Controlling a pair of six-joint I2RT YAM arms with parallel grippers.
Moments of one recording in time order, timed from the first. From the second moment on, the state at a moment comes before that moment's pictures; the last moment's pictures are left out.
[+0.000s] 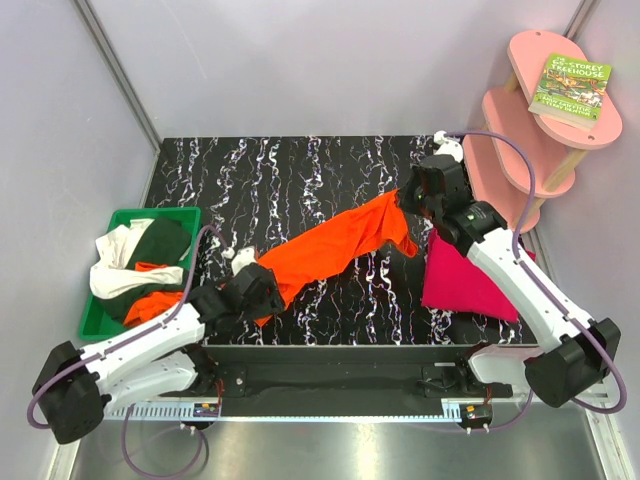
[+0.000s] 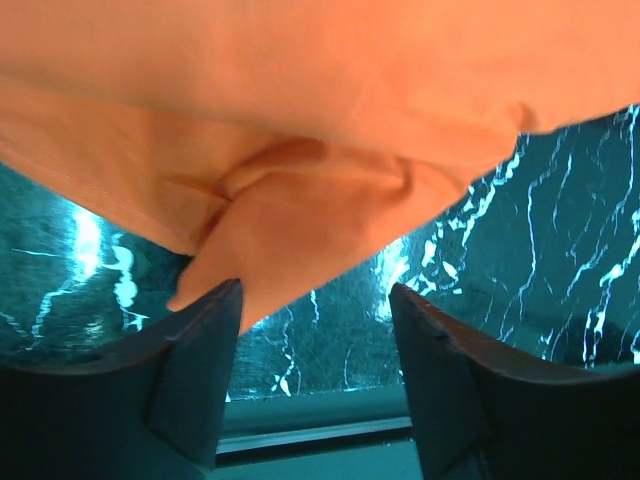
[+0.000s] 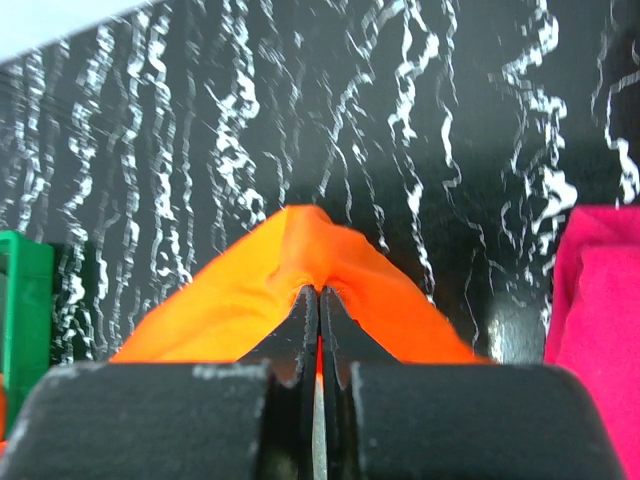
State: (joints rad) left arm -0.81 0.92 0.52 -0.57 -0.28 -0.96; right arm 0.47 1.26 1.22 -0.49 0.24 0.58
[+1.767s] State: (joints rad) left arm -0.88 1.21 0.60 -0.74 -0.48 -1.00; right arm 0.47 1.25 1.29 -0.52 0.24 0.53
